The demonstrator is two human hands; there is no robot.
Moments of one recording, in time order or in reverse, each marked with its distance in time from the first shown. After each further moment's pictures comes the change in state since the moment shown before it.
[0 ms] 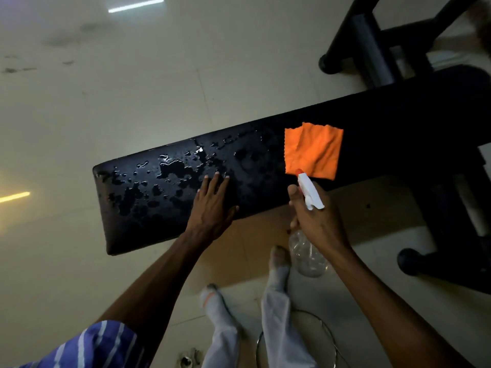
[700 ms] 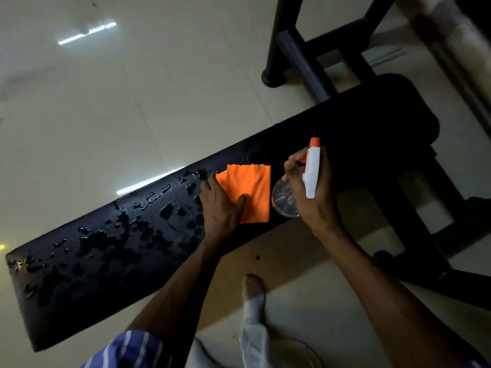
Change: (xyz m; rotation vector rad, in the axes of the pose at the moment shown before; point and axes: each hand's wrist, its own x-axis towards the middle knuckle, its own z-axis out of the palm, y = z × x) left_hand 0.135 0.213 0.000 -0.365 0.157 -0.177; right_hand 0.142 -0.005 -0.143 0.229 0.255 -0.270
